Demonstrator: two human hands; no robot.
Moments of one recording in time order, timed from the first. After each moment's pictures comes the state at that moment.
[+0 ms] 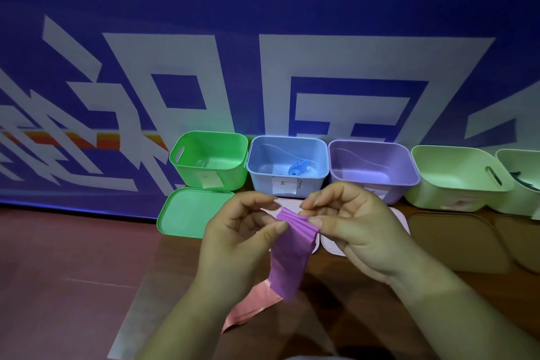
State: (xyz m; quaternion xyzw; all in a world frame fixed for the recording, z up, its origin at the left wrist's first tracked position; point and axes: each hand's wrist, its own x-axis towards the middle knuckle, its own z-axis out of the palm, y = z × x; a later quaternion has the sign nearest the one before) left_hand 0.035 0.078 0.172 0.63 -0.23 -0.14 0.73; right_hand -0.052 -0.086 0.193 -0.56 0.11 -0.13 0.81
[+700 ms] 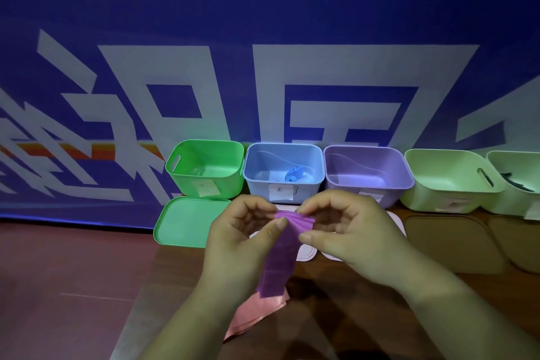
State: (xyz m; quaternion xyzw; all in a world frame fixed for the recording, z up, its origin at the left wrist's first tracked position) left_hand 0.039 0.067 0.175 0.66 -0.22 -0.15 0.71; right_hand -0.059 -0.091 0.201 -0.78 0.11 -0.12 0.60
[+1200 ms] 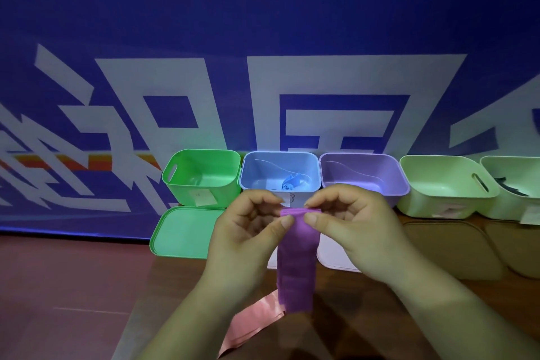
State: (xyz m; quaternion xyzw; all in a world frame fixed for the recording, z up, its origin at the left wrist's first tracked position) left_hand 0.037 0.052 0.193 0.60 -0.26 -0.16 0.74; right_hand -0.056 -0.097 0.211 -0.74 0.15 -0.19 0.62
